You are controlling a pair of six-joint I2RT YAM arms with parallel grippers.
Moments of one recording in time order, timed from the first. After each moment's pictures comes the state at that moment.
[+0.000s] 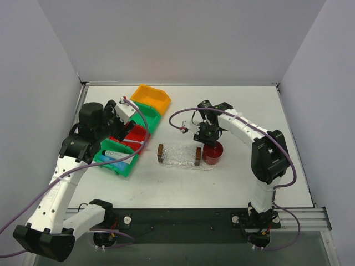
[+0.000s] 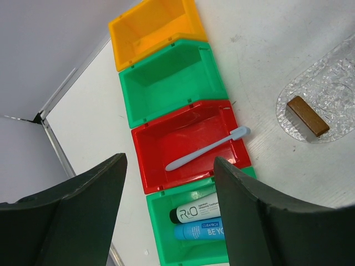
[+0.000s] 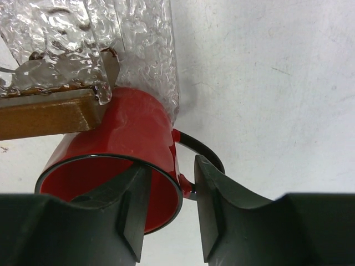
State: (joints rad) left arm -0.28 1.01 1.16 -0.62 0.15 0.54; right arm 0.52 1.85 1.43 -0.96 -0.09 -0.89
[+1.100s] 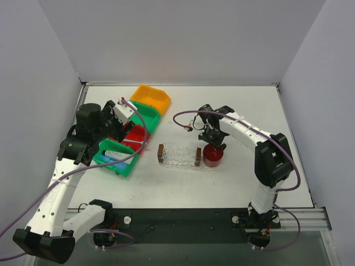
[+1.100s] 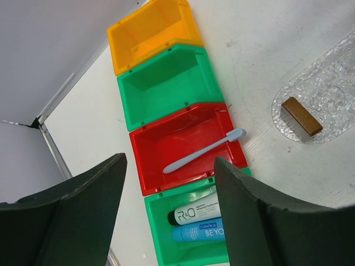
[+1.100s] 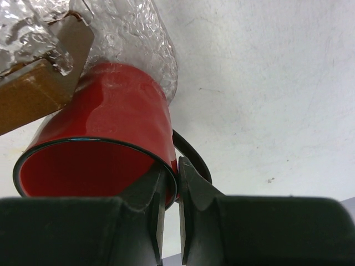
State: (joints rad) left arm -0.26 0.99 1.15 -0.63 0.19 0.54; right arm 0.53 1.79 1.36 -0.98 0.08 -0.61
